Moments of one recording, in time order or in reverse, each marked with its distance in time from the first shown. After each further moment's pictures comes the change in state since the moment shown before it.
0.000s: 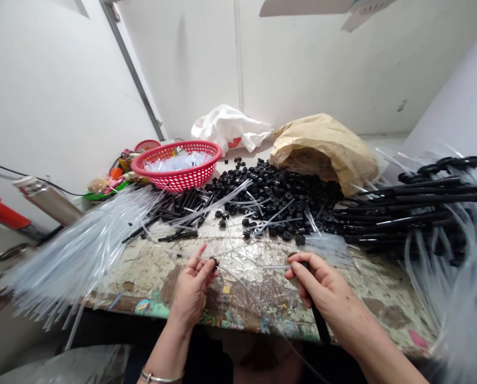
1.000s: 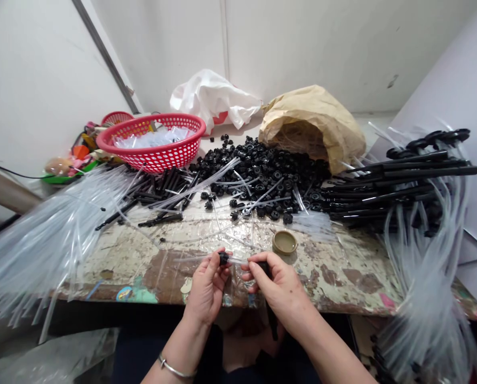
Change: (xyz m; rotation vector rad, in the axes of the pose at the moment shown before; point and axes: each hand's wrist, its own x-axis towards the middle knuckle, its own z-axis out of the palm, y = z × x) left_hand -0.024 -0.042 0.038 -0.401 0.037 -0.304; right_hand -0.005 0.030 0.047 0.049 -0.023 0.065
